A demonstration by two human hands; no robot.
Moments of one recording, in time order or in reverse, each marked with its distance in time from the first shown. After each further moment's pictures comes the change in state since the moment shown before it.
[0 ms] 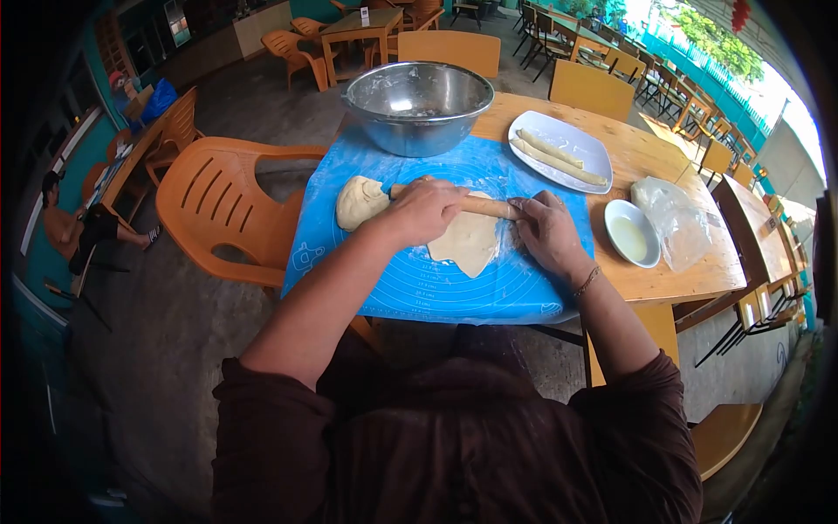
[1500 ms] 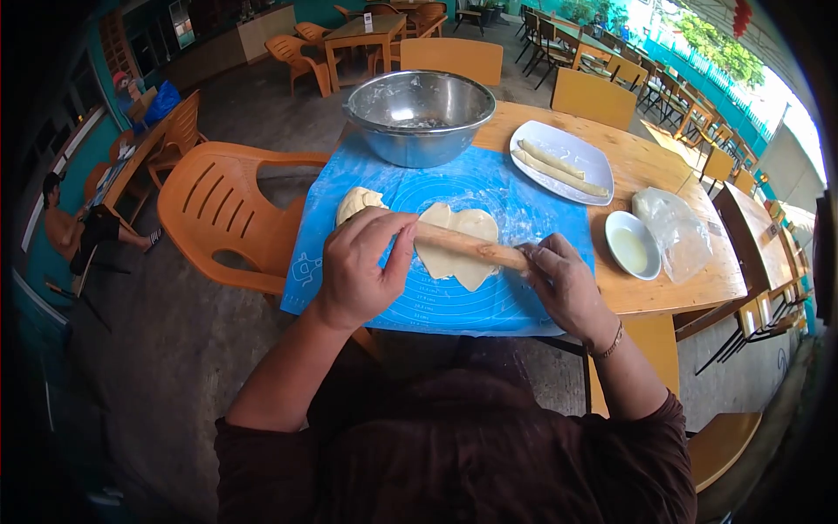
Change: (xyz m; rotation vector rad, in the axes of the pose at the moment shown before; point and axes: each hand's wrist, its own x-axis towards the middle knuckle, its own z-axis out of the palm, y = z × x) left_hand -0.082 0.049 -0.041 0.024 0.773 0.246; right_hand -0.045 -0.047 -0.041 0.144 -0.033 -0.055
